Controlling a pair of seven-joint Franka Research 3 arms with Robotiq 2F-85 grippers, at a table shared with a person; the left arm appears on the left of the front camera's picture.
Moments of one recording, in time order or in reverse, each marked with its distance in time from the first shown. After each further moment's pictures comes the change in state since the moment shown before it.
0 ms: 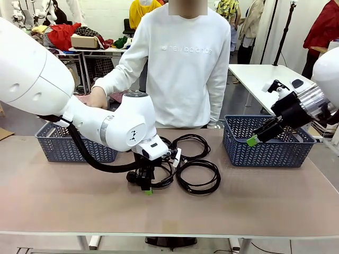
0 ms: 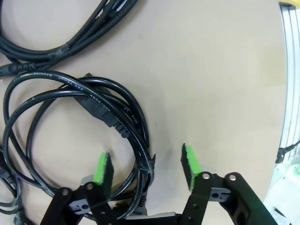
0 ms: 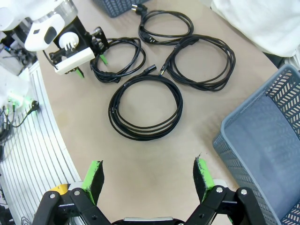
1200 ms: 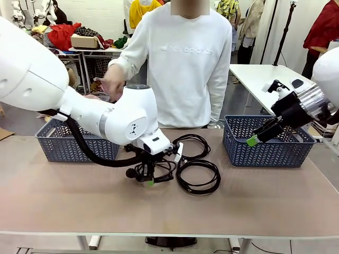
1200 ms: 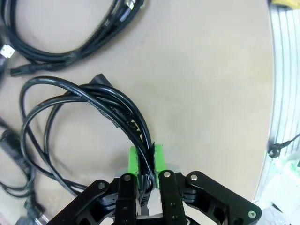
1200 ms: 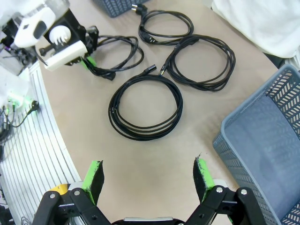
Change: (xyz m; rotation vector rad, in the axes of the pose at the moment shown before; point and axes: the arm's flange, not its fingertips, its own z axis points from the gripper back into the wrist) left arm 0.011 -0.008 0.041 0.046 0.023 -0.001; right arm 0.000 0.000 0.000 0.000 0.000 0.000
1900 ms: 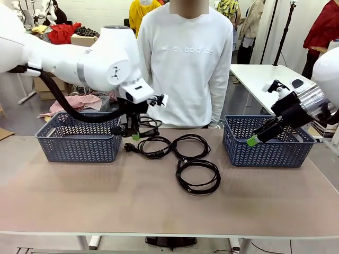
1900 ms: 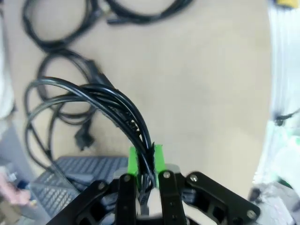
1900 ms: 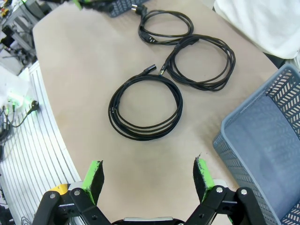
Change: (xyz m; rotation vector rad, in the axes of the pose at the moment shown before) left arm -0.057 0.058 0.131 0.102 0.010 0.047; right arm 0.000 0.000 0.000 0.000 0.000 0.000
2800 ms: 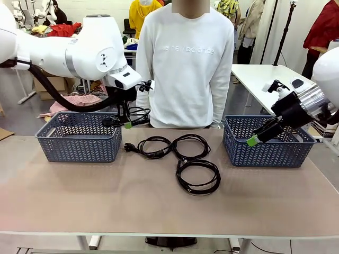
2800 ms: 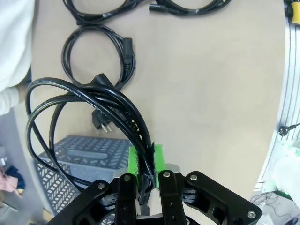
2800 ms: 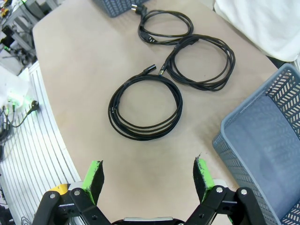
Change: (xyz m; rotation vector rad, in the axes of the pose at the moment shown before) left arm -0.034 0.030 0.016 0.028 -0.037 0.123; right arm 0.000 0.000 0.000 0.000 0.000 0.000
